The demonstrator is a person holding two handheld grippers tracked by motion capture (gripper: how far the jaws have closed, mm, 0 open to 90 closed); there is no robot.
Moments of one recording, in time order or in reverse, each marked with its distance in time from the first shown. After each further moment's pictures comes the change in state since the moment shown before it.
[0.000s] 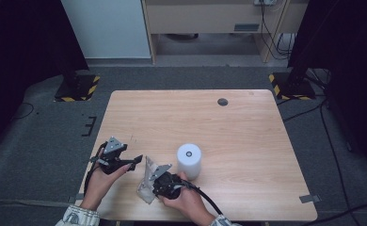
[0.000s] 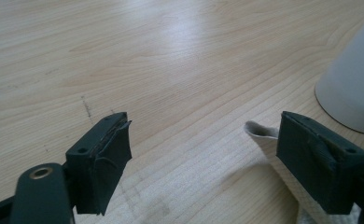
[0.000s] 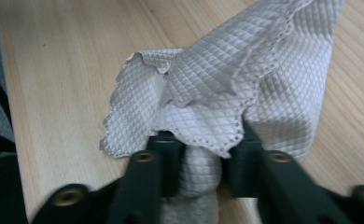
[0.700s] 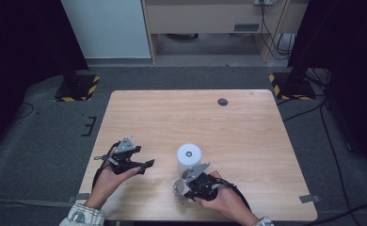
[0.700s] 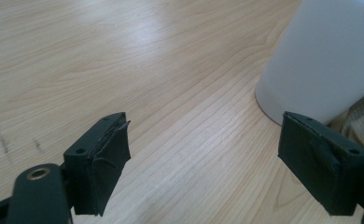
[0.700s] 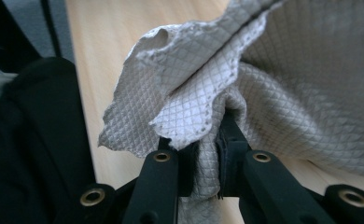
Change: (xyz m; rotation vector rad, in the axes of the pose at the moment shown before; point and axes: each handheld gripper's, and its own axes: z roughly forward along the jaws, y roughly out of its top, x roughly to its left) left arm -0.020 0.009 0.011 0.020 -0.155 0.058; right arm -0.034 -0.056 -0.081 0.030 0.125 -0.042
